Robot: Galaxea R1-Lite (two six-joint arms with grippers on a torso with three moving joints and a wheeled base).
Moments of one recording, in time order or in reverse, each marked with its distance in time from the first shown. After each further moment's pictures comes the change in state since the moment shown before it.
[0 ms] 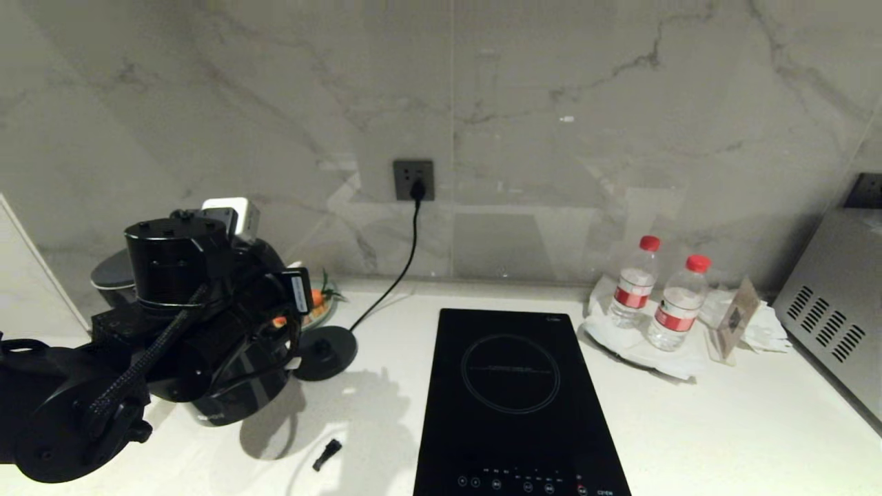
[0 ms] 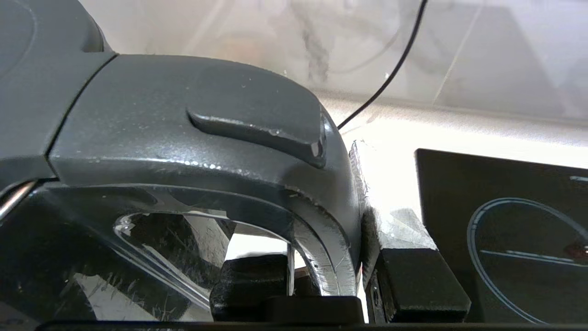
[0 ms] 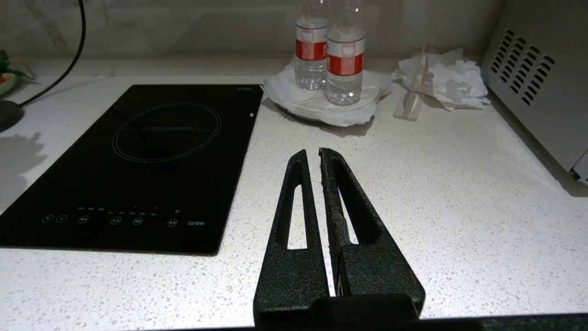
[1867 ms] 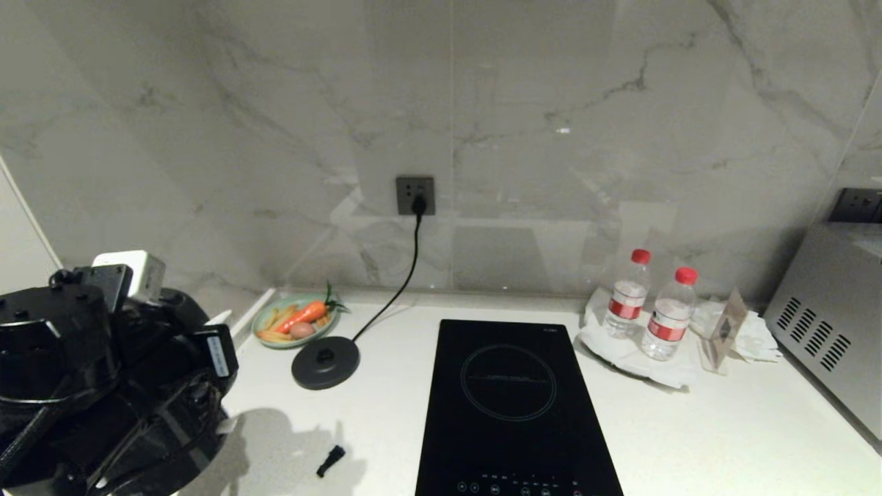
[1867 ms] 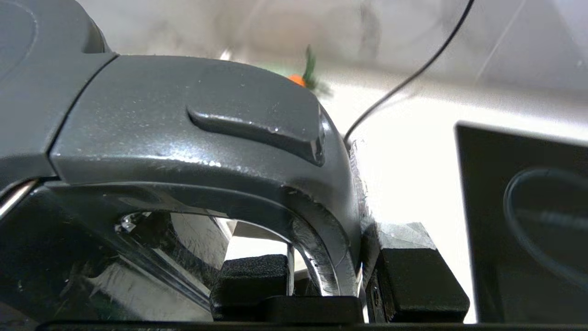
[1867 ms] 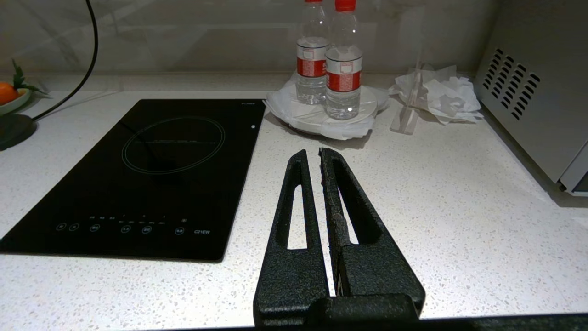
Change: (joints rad) left arm 0.085 -0.251 0.310 -0.001 -0.003 -0.015; right arm 0.000 0.000 0.000 0.000 0.000 0.000
